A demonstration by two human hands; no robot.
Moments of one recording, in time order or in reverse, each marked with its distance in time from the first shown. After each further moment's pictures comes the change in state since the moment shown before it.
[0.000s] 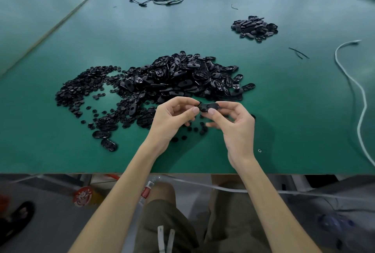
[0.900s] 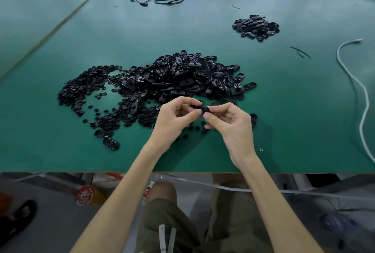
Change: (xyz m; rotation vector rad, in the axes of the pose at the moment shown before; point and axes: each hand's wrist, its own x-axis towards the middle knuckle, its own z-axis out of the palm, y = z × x) left_hand 0.000 -0.001 0.002 0.148 -0.005 0.018; right_hand -0.002 -0.001 -0.001 -0.070 -0.139 0.030
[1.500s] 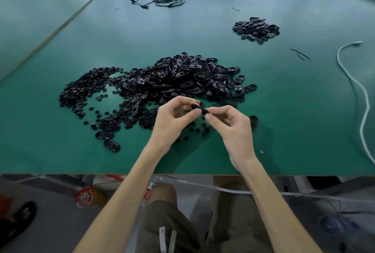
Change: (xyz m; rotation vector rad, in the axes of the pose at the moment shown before) left_hand -0.002 0.005 -0.002 -0.040 0.036 0.075; right_hand 0.000 0.000 -0.002 -0.049 -0.022 -0.031
